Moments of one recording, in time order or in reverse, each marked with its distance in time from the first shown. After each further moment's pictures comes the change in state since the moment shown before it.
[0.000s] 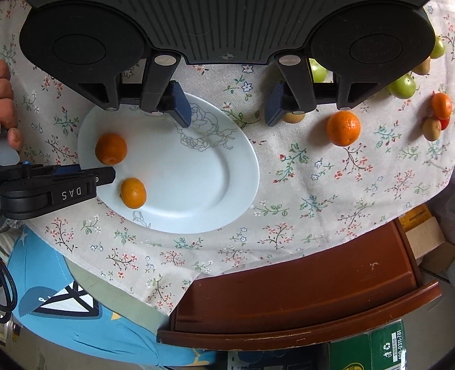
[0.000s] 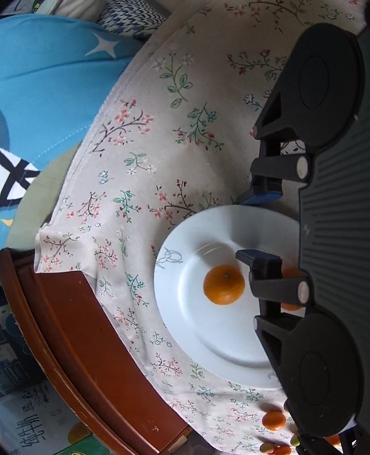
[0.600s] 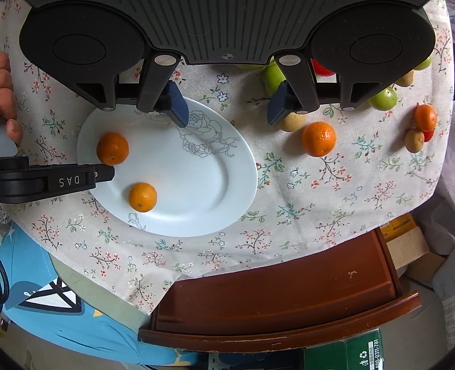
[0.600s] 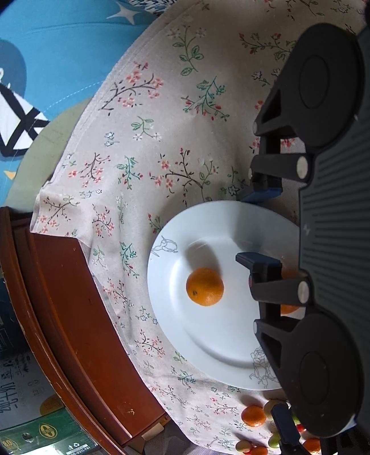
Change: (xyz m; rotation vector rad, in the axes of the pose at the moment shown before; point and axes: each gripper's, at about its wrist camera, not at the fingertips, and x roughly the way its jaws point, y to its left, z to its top) left arm -0.008 0.015 -0.003 -0.032 0.013 0.043; right arm 0.001 0.026 -0.008 -0.115 -0.013 0.025
